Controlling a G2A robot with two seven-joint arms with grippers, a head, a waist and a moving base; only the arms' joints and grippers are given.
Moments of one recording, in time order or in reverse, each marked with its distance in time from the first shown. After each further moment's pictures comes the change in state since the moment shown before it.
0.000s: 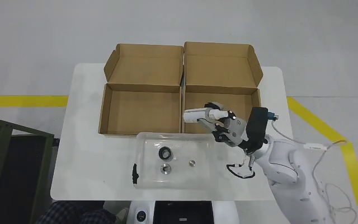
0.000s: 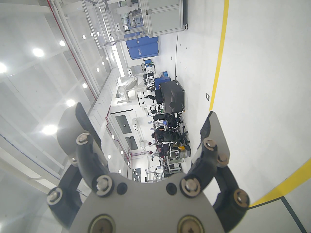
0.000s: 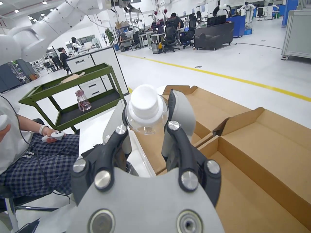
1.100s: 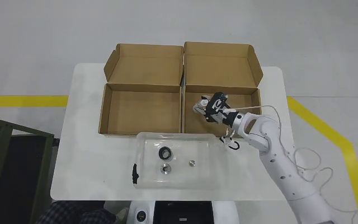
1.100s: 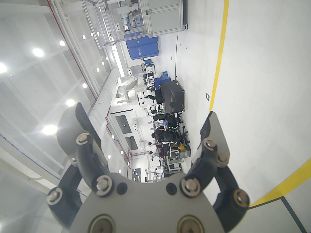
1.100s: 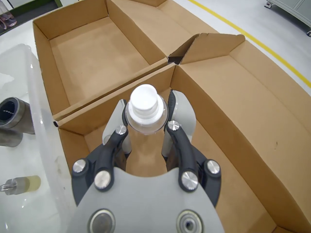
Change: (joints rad) left arm 0.000 0.000 0.000 0.000 0.000 0.000 0.000; right arm 0.357 -0.029 -0.214 0.491 -0.372 0.056 0.088
